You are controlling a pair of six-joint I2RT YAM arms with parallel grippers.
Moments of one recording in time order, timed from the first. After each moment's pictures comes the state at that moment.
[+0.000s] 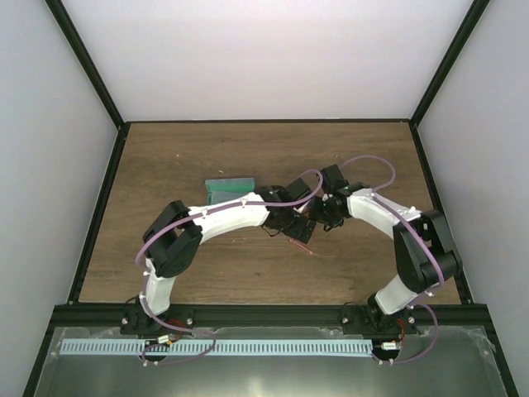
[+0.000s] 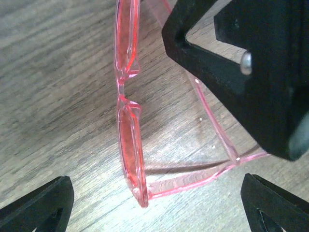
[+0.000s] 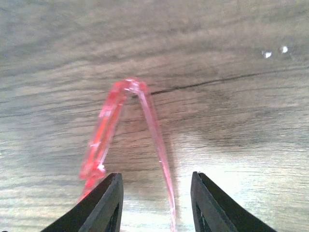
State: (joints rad) left arm -0.97 2.02 1.54 -0.72 0.08 -0.47; right arm 0.41 1.60 0.95 -0.58 -0.10 0.64
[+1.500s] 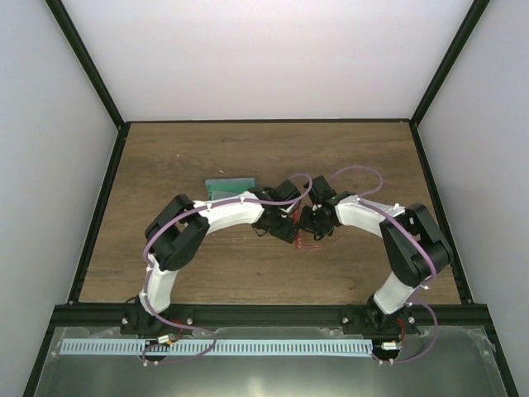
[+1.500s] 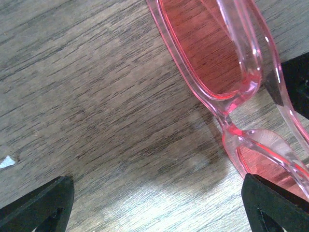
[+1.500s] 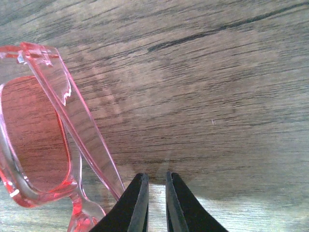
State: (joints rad) left arm -0.89 2.04 1.42 -0.66 0.04 -0.39; right arm 0.51 1.65 0.88 -0.47 -0.11 0.76
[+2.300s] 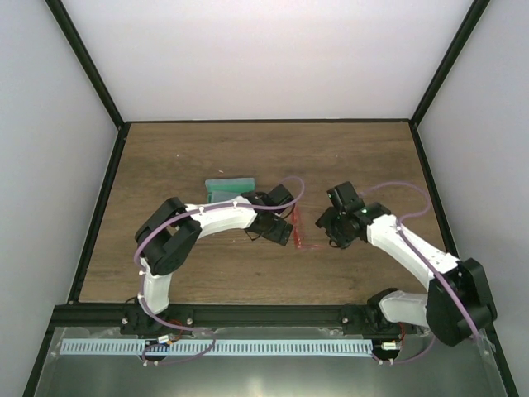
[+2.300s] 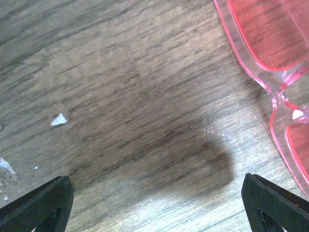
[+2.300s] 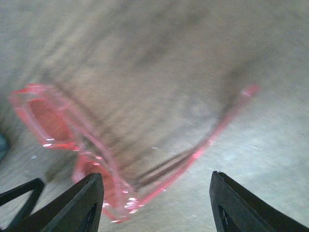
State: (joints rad) left arm -0.89 1.96 1.31 -0.63 -0.04 -0.44; right arm 0.47 1.25 0.81 -0.70 -0.01 1.13
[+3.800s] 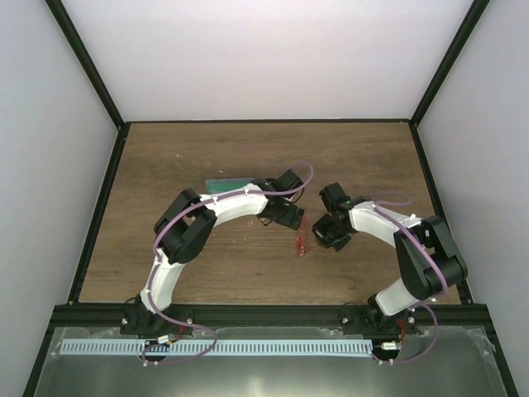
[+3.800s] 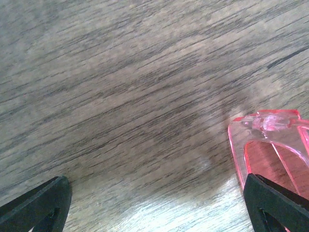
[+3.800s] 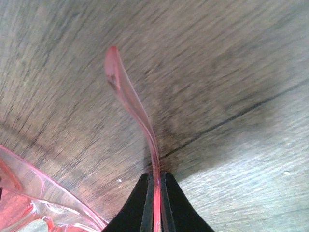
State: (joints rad) left arm -0.85 2.13 1.55 -0.63 -0.02 -0.42; right arm 0.41 1.52 0.78 -0.64 -0.18 1.23
